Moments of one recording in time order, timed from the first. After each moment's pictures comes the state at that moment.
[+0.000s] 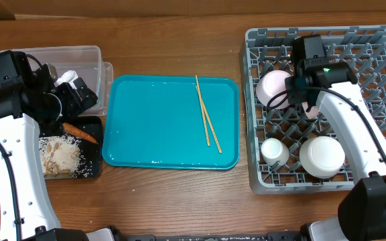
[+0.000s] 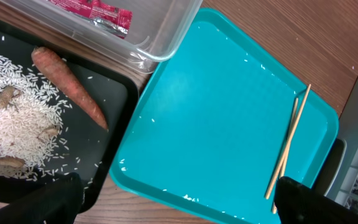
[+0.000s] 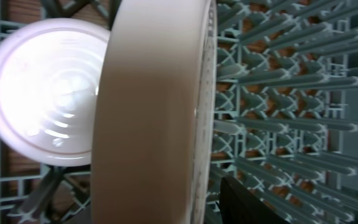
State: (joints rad) left arm 0.33 1.47 1.49 -1.20 0.28 -0.26; right arm 0.14 1.67 1.41 -0.94 0.38 -0.02
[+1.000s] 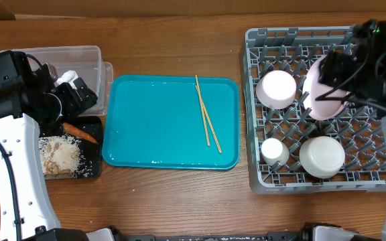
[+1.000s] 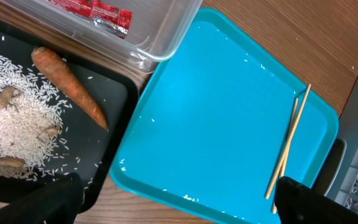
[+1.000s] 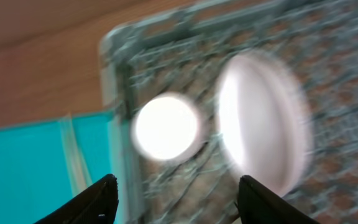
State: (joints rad) left arm 0.33 1.47 1.49 -1.20 0.28 -0.26; right arm -0.09 1.44 1.65 -1.16 -0.20 0.18
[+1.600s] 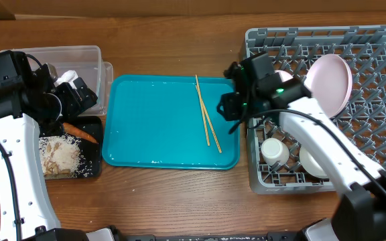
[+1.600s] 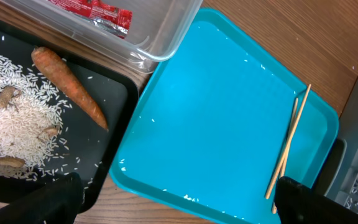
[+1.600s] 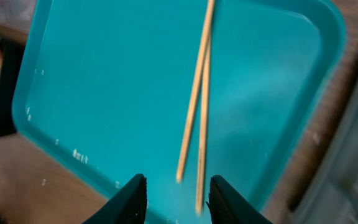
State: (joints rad) left arm 0.33 1.47 1.49 -1.20 0.28 -0.26; right arm 0.43 1.66 1.31 -0.75 -0.32 0.22
